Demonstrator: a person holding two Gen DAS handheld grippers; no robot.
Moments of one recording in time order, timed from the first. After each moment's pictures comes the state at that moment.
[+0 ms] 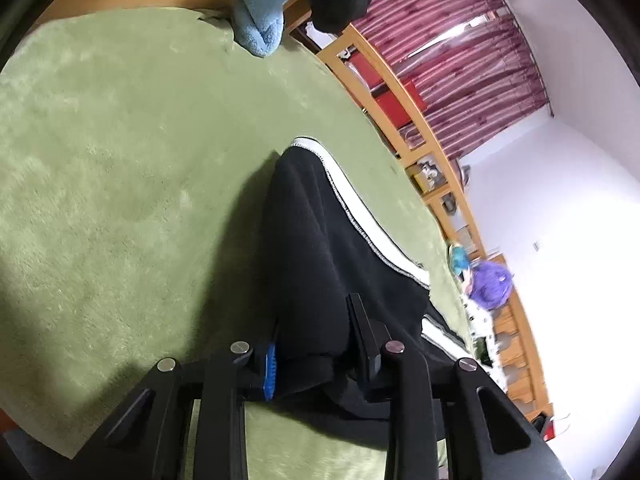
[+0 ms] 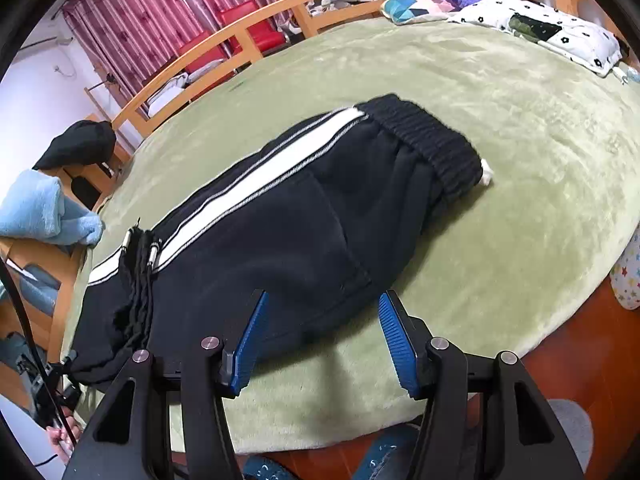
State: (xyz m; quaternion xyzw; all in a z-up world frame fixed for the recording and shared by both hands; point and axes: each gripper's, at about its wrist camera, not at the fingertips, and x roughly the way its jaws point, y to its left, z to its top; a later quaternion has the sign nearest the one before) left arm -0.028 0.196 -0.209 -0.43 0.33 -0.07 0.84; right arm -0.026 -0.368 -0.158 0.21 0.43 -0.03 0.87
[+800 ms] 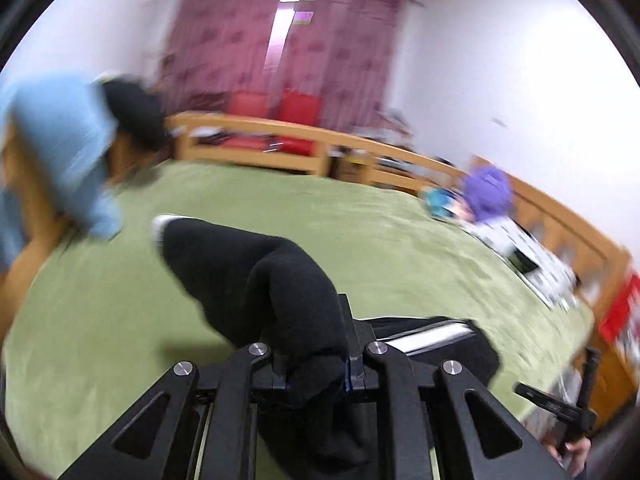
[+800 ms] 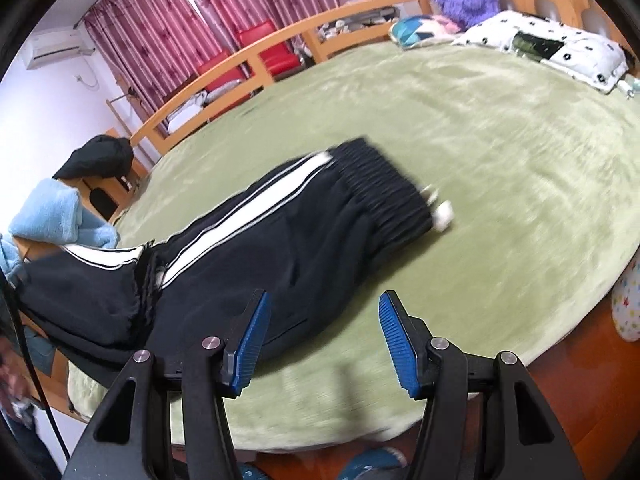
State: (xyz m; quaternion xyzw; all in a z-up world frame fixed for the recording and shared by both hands) left arm 0.005 -0.051 0.033 -0.06 0.25 -0.13 0.96; right arm -0.042 -0.453 -0.135 0.21 0.38 -0.01 0.90
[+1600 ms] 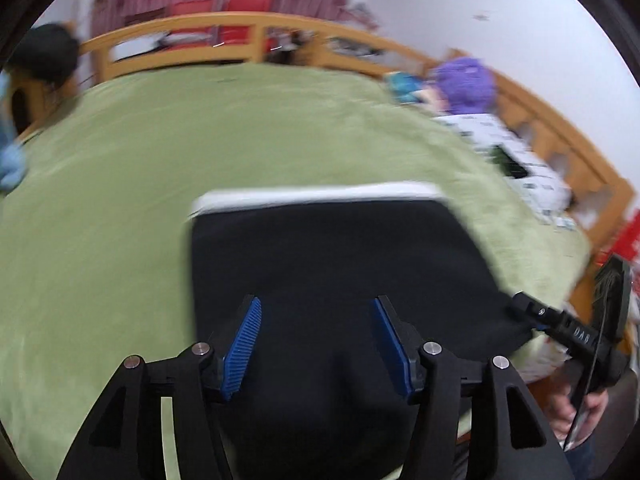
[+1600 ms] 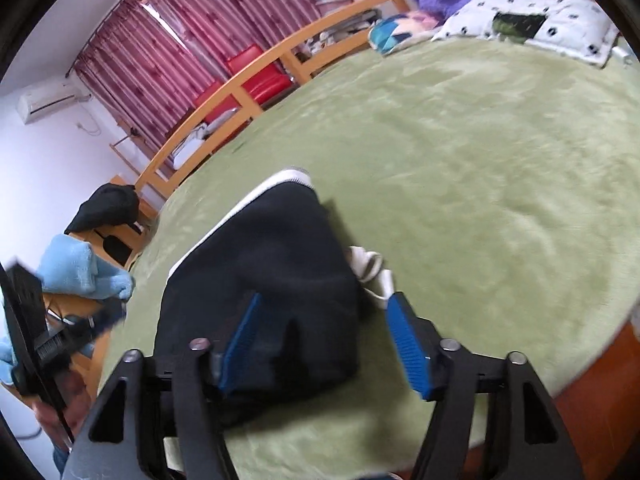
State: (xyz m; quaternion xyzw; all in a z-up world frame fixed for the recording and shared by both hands) left arm 0.055 -0.171 -0.094 -0.05 0.44 -0.16 0.88; right arm 0.014 -0.525 -0.155 0.27 0.39 0.03 0.88
